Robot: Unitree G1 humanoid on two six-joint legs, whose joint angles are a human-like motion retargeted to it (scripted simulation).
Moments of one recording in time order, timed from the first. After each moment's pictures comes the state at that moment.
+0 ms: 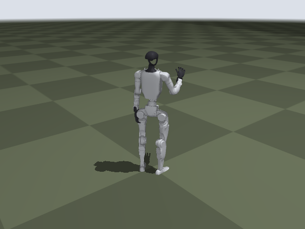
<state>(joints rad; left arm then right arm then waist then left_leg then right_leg) 0.06 0.08 0.17 1.60 0.22 0.02 -0.22 -0.21 -0.40 -0.12 -0.06 -0.62 -0.31 -0.40 -0.08 0.01 -0.18 -0.06 0.02 0.26 0.08 -0.11 -0.03 -0.02 -0.10 -0.44 0.03 -0.11 0.06</state>
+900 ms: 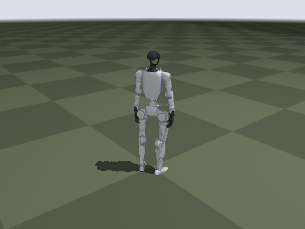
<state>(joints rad) 0.07 0.08 0.08 1.56 0.26 0.01 -0.21 0.02 -0.17 0.08 1.59 -0.59 0.02 0.28 -0.06 -0.01 -0.15 -0.08 0.01 0.25 0.08 -0.10 -0.04 0.02 -0.09 -0.46 0.00 -0.12 0.05</state>
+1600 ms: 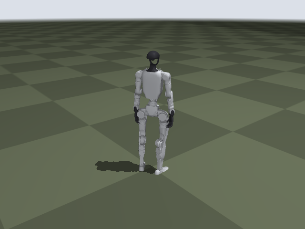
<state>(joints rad) 0.08 0.09 0.07 1.57 0.27 0.01 -0.21 0.02 -0.15 0.08 1.58 -0.66 0.03 0.20 -0.11 -0.01 -0.16 -0.08 0.01 0.21 0.09 -0.10 -0.05 0.03 -0.10 -0.50 0.00 -0.12 0.05</state>
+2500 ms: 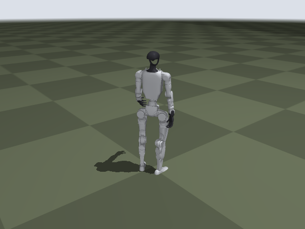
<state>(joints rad) 0.07 0.05 0.25 0.78 -0.14 -0.10 -0.25 0.02 -0.15 0.06 1.59 -0.68 0.04 0.19 -0.05 0.00 -0.17 -0.06 0.01 0.24 0.08 -0.10 -0.04 0.04 -0.09 -0.47 0.00 -0.12 0.05</state>
